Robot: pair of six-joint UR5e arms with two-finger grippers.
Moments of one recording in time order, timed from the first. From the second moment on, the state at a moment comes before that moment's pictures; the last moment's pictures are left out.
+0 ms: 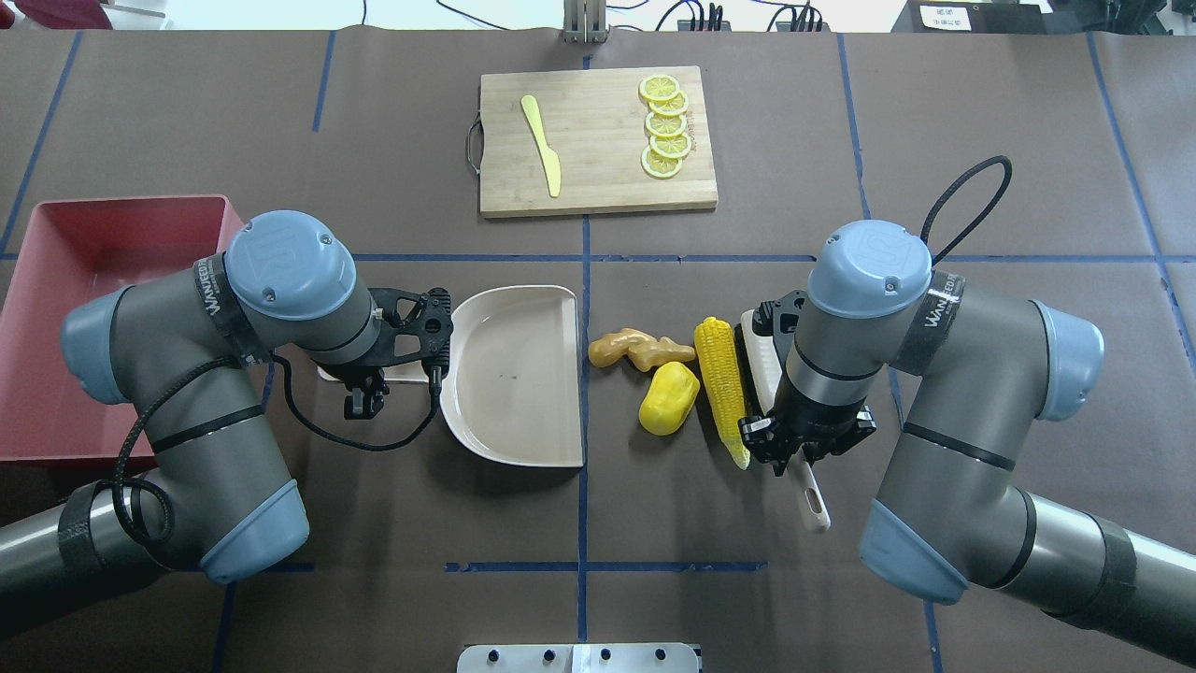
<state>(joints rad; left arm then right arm) -0.56 -2.03 -1.84 -1.48 -1.87 0.39 0.54 -1.19 1.92 -1.81 2.18 0.98</state>
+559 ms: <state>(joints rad) -0.56 -2.03 -1.84 -1.48 -1.87 0.39 0.50 -1.19 1.91 -1.81 2.14 1.00</state>
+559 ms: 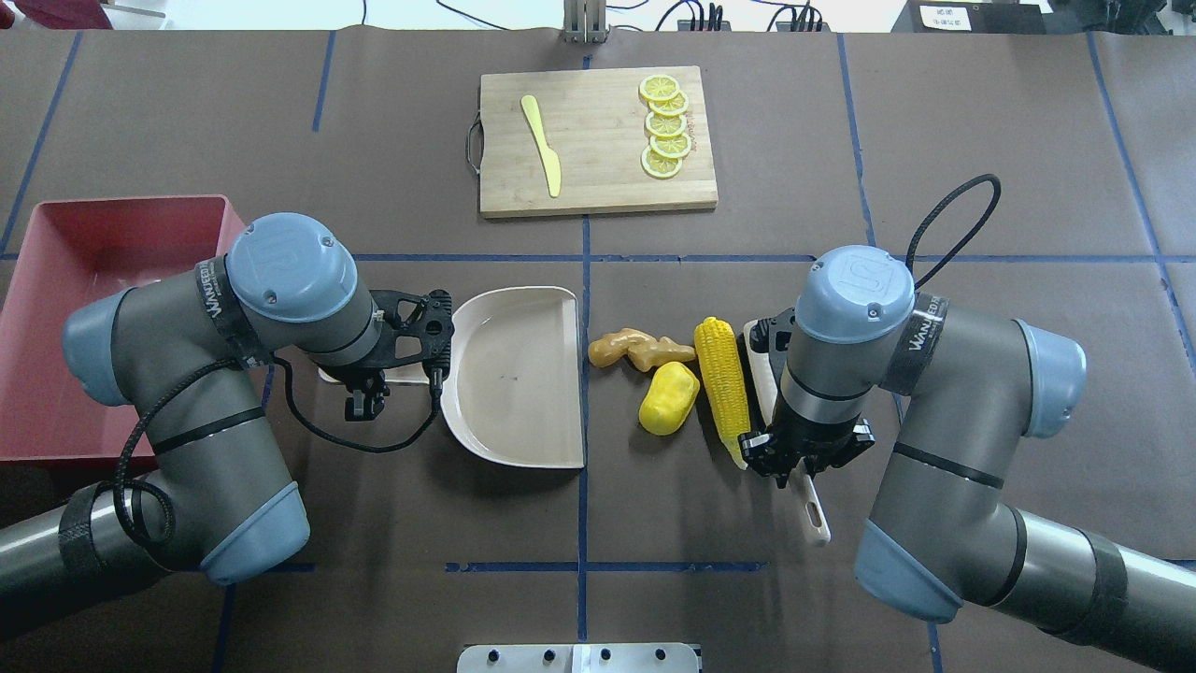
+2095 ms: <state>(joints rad) -0.56 -2.03 -1.85 -1.48 -1.87 0.39 0.45 -0.92 1.72 -1.81 2.13 1.08</state>
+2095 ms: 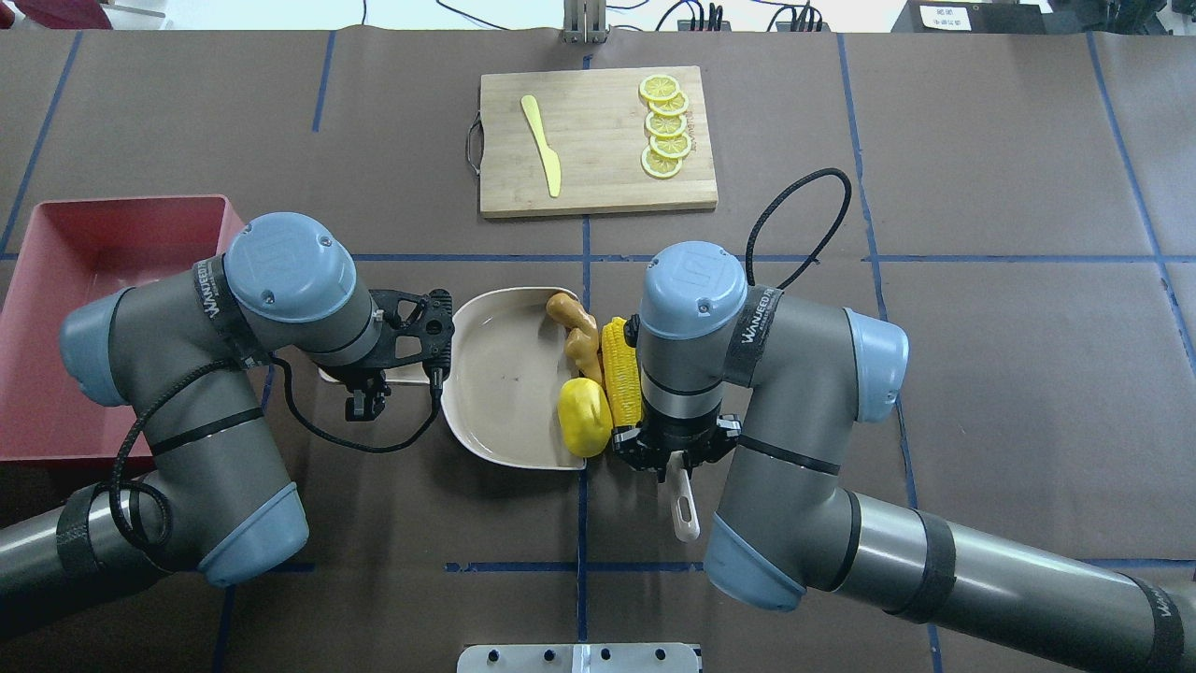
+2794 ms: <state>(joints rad) -0.56 -2.03 -1.85 -1.48 -1.87 0.38 0.42 -0.79 1.62 -1.80 2.13 1.08</state>
